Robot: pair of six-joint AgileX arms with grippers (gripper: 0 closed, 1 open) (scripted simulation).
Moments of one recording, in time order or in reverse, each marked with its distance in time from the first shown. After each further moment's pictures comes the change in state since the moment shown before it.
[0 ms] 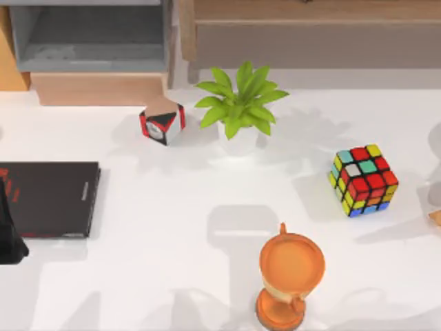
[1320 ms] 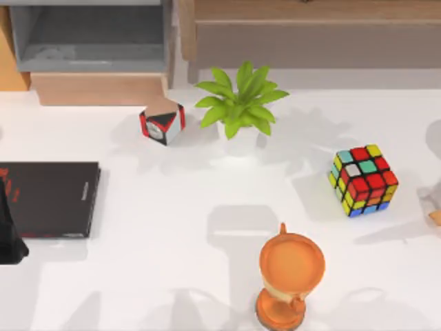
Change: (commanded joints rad) left arm 0.000 0.000 0.000 0.000 0.000 0.000; right arm -0.044 -0.038 -0.112 0.076 -0.046 0.001
